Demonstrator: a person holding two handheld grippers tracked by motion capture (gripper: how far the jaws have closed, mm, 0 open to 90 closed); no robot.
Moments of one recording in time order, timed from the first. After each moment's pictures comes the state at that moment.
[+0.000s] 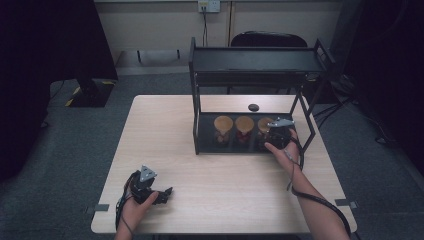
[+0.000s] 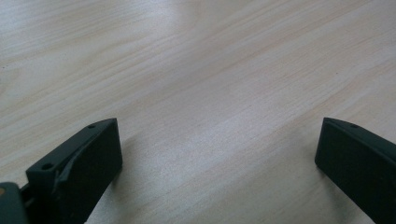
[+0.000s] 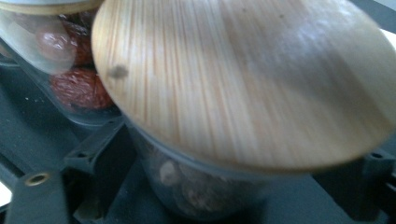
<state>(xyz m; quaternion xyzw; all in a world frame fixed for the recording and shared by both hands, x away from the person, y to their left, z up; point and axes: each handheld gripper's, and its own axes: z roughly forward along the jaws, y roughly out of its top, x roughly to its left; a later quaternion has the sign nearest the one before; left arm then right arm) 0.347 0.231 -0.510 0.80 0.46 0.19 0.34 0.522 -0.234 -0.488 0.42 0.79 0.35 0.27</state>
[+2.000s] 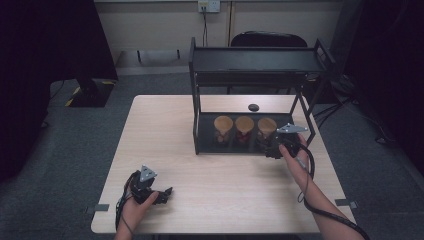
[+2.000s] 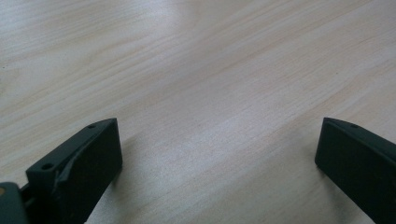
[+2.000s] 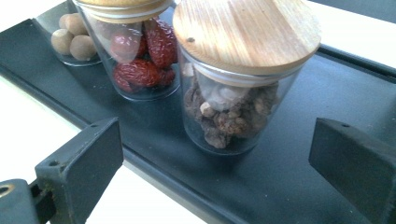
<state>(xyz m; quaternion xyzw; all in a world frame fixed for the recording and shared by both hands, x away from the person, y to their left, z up) 0.347 0.231 -0.510 0.80 0.46 0.19 0.34 0.476 -0.247 -0.468 0.44 0.78 0.38 0.24</state>
